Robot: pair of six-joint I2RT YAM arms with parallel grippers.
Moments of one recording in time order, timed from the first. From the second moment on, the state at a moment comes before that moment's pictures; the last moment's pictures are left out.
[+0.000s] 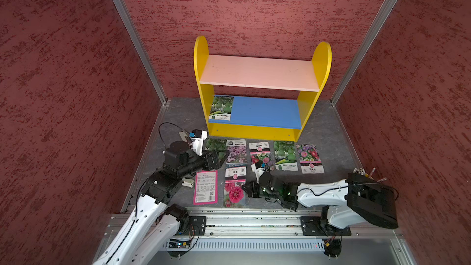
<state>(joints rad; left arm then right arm) -0.39 0.66 0.74 -0.52 0.43 -0.60 1.17 1.47 0.49 0.35 -0.02 1.14</state>
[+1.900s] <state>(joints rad) -0.38 0.90 0.85 -0.51 0.38 -0.54 1.17 1.17 0.69 -0.15 -0.07 0.70</state>
